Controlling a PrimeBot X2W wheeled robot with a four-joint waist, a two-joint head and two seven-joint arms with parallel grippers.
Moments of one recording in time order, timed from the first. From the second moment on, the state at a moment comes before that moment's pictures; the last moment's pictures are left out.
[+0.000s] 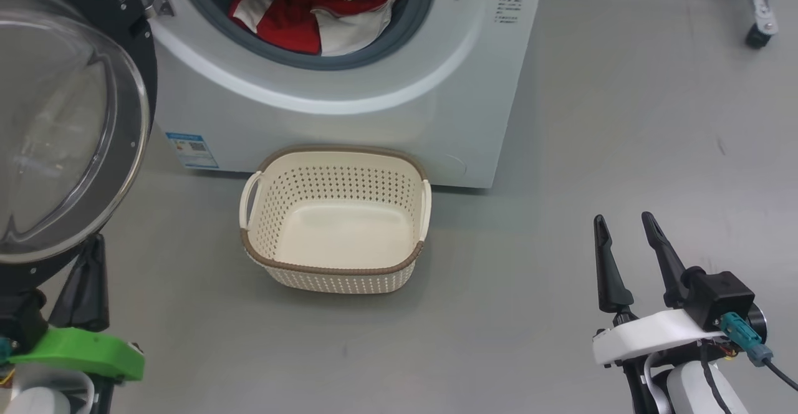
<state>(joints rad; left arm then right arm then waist) -0.15 0.24 0.00 0.34 -0.44 -0.13 -0.25 -0.04 -0.05 0.13 0.15 0.28 0.01 -0.25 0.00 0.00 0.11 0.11</state>
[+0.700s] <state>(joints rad) 0.00 0.21 -0.07 0.15 -0.38 -0.13 -0.25 0.03 -0.04 0.10 0.05 0.27 0.02 -0.25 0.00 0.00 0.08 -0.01</state>
